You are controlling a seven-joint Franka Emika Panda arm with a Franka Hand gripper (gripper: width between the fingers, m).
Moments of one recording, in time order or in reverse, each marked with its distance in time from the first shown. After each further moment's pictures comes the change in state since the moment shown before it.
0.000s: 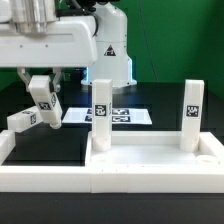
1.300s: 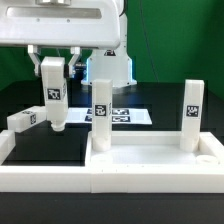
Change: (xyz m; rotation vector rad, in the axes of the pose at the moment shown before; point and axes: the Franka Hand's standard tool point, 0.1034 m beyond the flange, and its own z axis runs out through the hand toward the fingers) arm 0.057 -0.048 -0.029 -0.056 0.301 -0.116
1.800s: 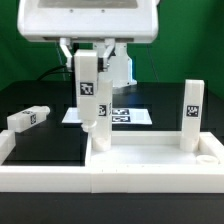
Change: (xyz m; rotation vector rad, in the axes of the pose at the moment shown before) arm 0.021 -0.045 -0.004 0.026 0.058 0.020
